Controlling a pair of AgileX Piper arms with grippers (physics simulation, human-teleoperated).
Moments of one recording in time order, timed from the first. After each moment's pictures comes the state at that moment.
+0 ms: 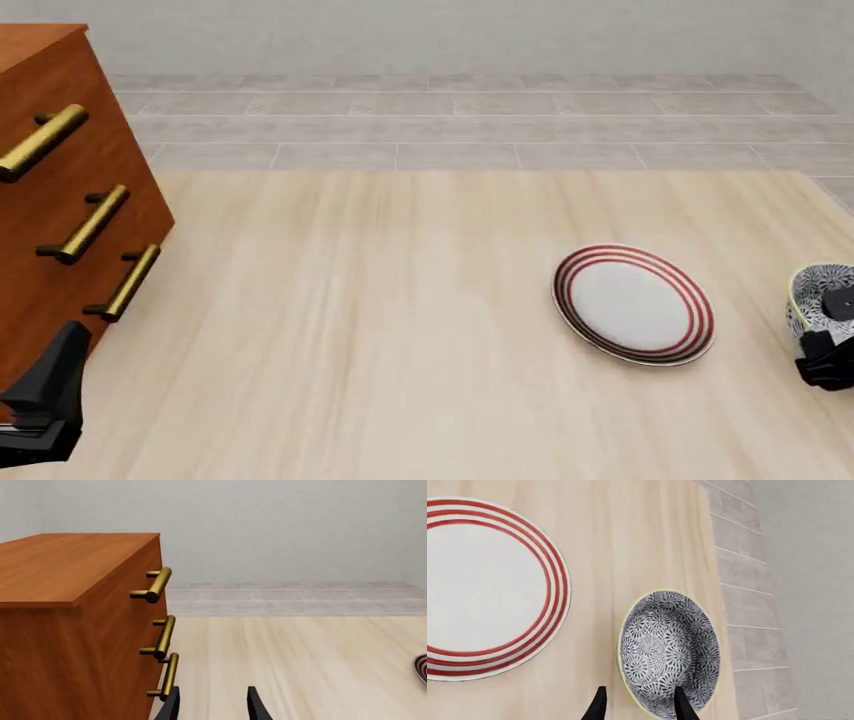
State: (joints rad) left arm 0.00 0.01 0.00 0.00 0.00; right arm -0.49 1.15 -0.34 -0.10 -0.69
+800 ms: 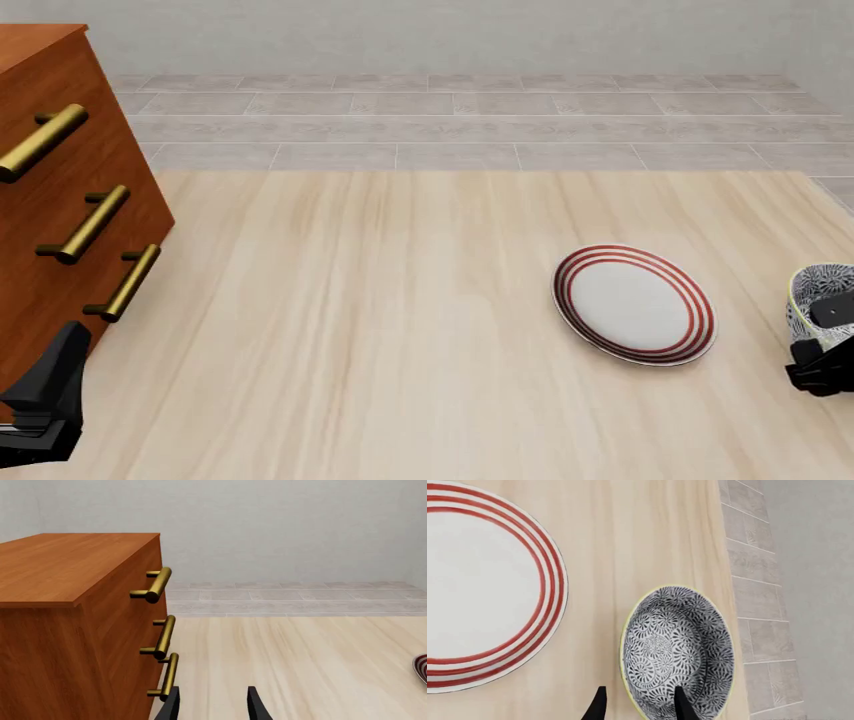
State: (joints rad) left arm 0.00 0.01 0.00 0.00 0.00; right arm -0.51 1.31 -0.33 -0.23 -0.69
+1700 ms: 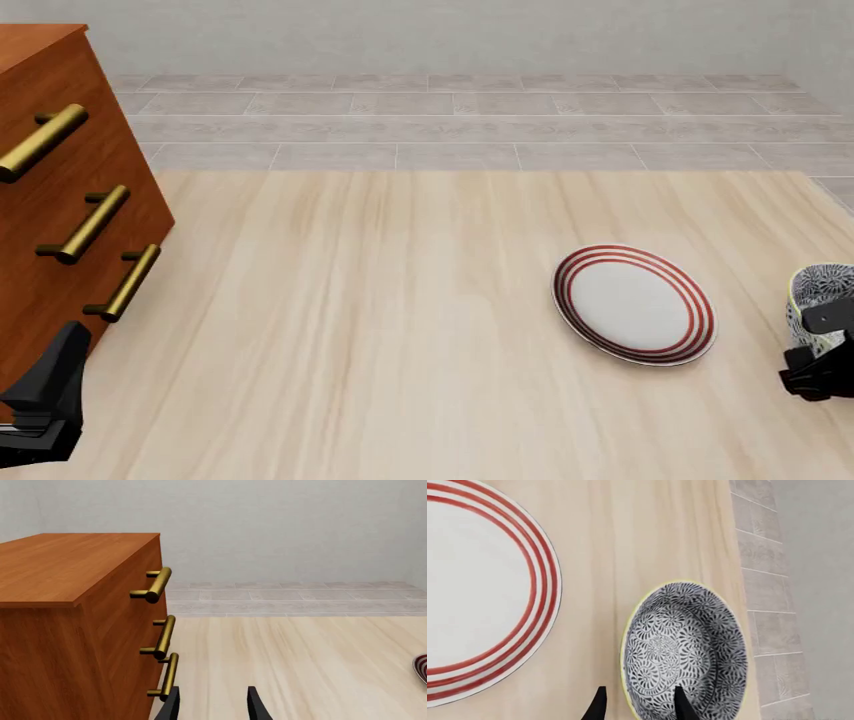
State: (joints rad) left arm 0.00 0.01 0.00 0.00 0.00; right arm -0.53 1.45 -0.34 -0.33 -0.68
